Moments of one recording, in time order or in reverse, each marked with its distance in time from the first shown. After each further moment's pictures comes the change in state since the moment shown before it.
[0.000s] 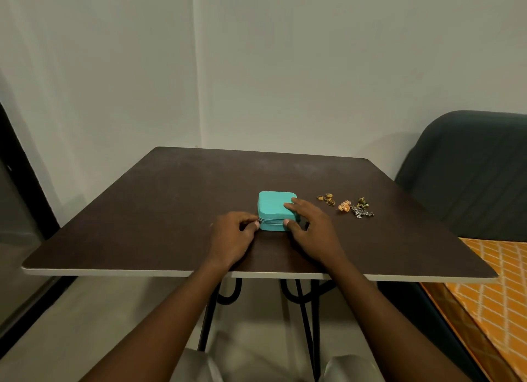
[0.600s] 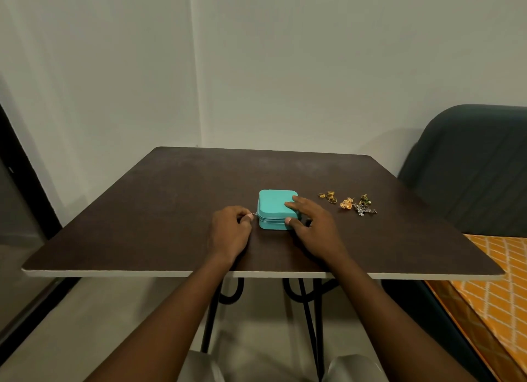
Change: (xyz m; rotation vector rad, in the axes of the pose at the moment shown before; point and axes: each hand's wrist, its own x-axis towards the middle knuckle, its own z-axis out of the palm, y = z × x) left_hand 0.011 -0.001 0.007 0.014 0.125 -0.136; right_hand 0.004 0.006 0.002 0.089 0.005 0.055
